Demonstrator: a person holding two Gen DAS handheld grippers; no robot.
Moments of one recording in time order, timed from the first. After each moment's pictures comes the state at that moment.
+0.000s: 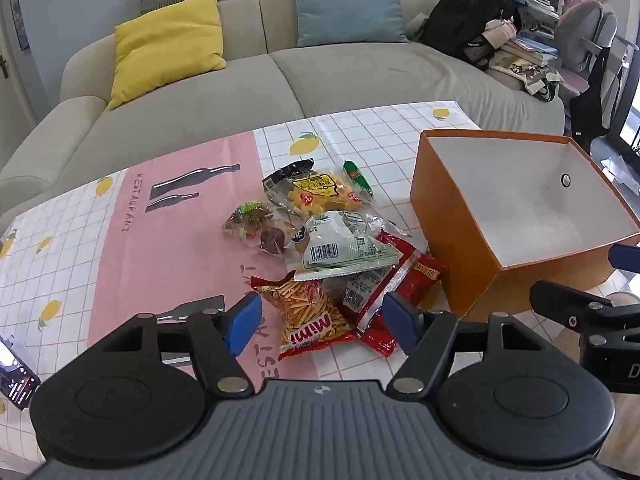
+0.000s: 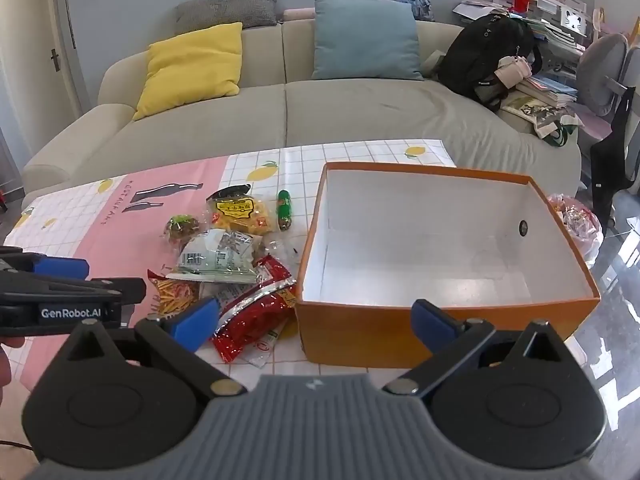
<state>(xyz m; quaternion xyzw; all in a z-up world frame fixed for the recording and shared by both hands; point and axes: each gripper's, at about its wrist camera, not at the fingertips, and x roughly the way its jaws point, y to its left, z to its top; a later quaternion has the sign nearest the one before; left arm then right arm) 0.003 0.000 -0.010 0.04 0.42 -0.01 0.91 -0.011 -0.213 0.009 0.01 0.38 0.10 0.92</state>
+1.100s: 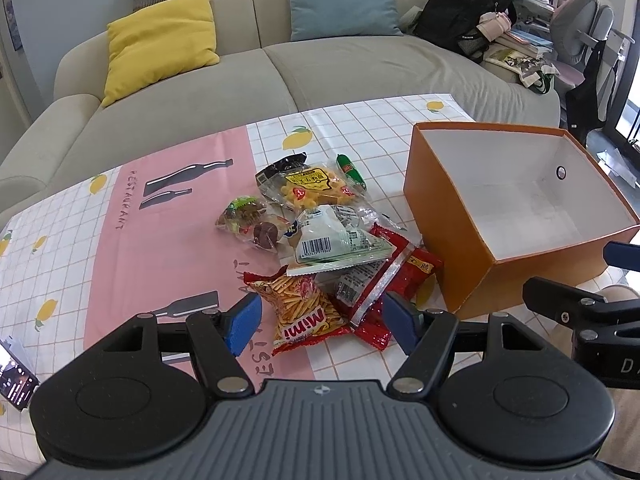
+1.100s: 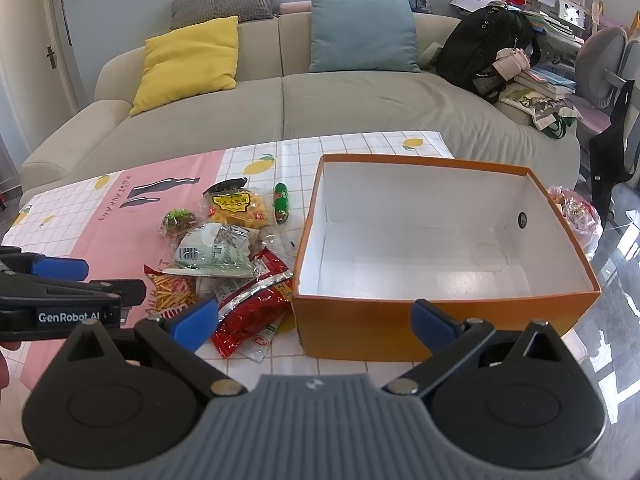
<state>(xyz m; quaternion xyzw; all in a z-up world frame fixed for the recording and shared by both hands) 0.003 -0.003 -0.011 0.04 0.43 -0.02 0.90 -0.011 -0.214 0.009 0.02 0.39 0.10 0.92</state>
